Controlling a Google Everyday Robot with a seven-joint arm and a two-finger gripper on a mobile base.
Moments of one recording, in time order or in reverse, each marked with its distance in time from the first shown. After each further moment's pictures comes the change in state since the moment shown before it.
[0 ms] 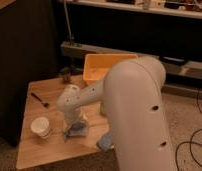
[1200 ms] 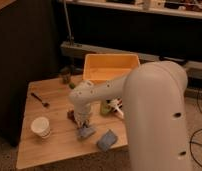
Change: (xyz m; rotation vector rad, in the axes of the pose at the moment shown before) arm 0.022 -0.055 -0.020 -0.044 0.067 0.029
